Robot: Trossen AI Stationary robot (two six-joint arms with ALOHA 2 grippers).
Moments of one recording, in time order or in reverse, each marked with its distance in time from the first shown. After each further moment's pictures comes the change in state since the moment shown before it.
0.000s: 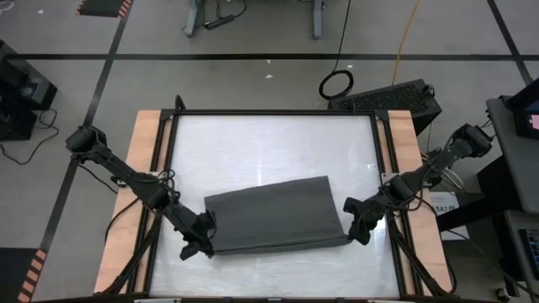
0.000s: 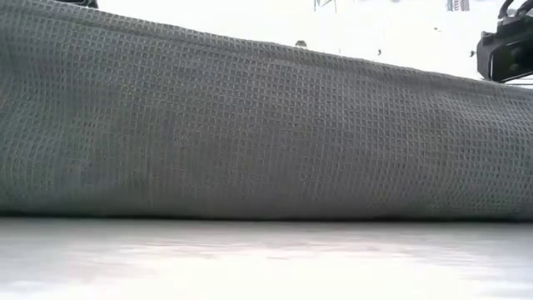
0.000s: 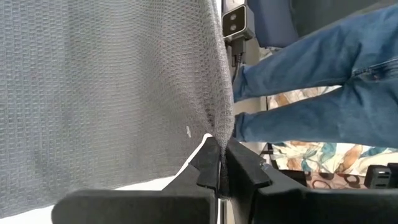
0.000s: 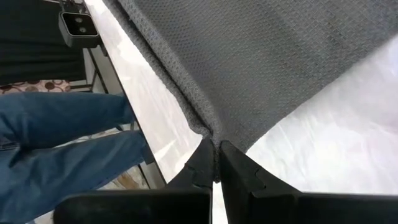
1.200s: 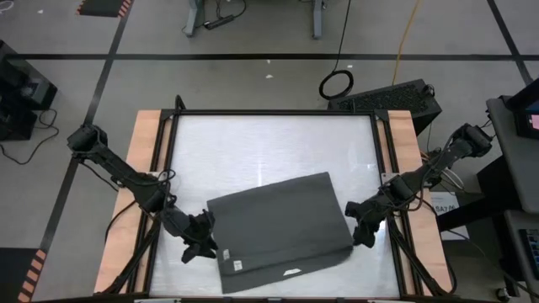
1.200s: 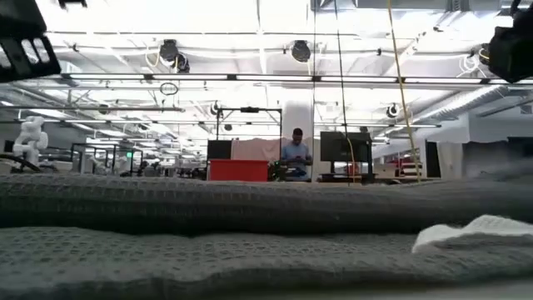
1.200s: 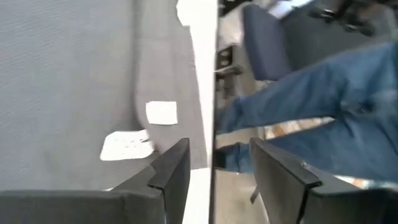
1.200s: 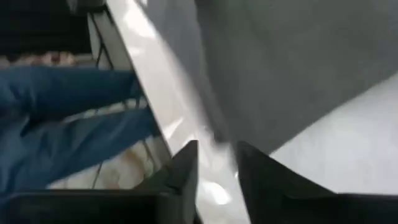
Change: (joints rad) left arm -0.067 0.003 0.007 0.073 -0.181 -0.083; right arm 0.000 -0.001 0.000 0.001 -0.120 -0.026
